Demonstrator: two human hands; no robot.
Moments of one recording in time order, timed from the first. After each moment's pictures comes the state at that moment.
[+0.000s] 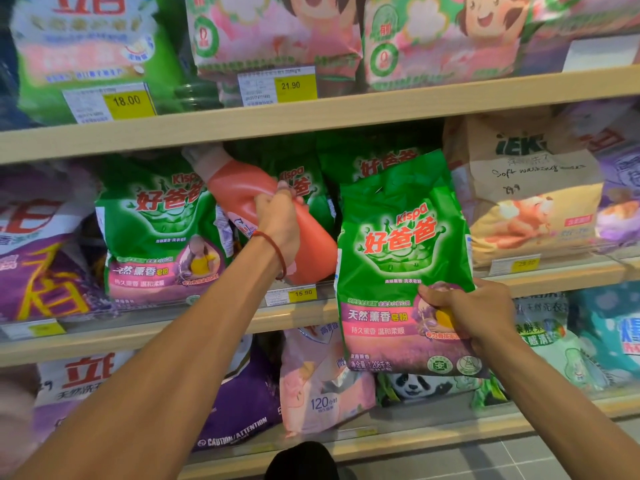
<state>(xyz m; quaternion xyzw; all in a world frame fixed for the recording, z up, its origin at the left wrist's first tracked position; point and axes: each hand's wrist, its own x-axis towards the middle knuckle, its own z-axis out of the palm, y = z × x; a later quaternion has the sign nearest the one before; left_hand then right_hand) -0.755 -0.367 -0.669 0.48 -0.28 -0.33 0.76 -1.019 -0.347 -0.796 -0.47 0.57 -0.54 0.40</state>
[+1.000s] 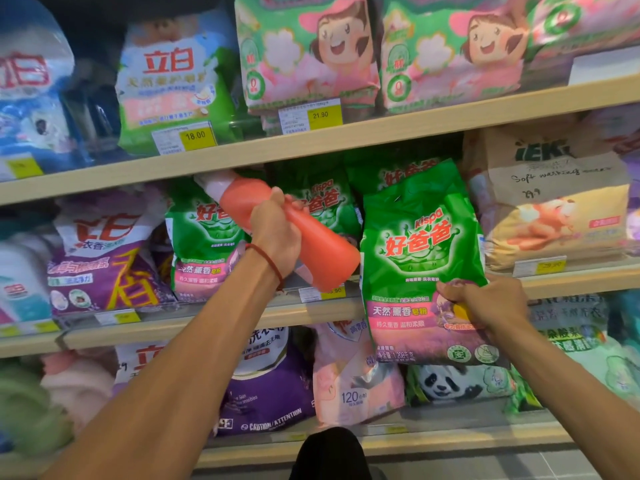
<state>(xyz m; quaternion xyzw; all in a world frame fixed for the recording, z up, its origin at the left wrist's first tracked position) -0.753 -0.273 -0.628 0.32 -0.22 -0.42 0.82 -1.020 -0.343 -0.790 -0.47 0.59 -0.54 0.37</state>
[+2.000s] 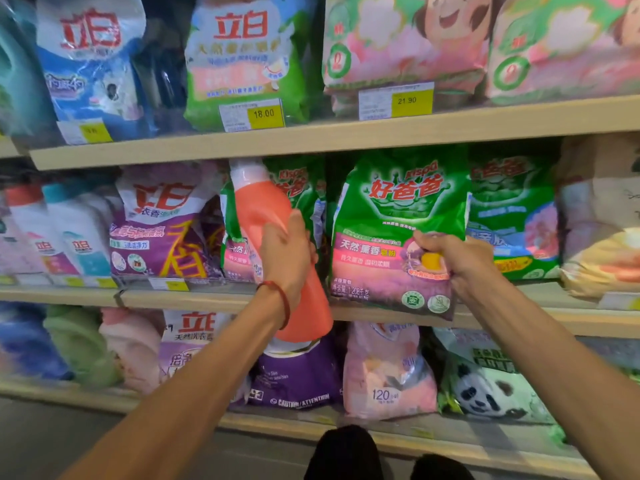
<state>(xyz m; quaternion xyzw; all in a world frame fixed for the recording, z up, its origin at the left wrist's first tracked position) -0.669 -0.253 -0.693 0.56 -0.33 -0.17 0.74 -0.878 -0.376 -0.707 -0.40 0.46 -0.50 0.62</state>
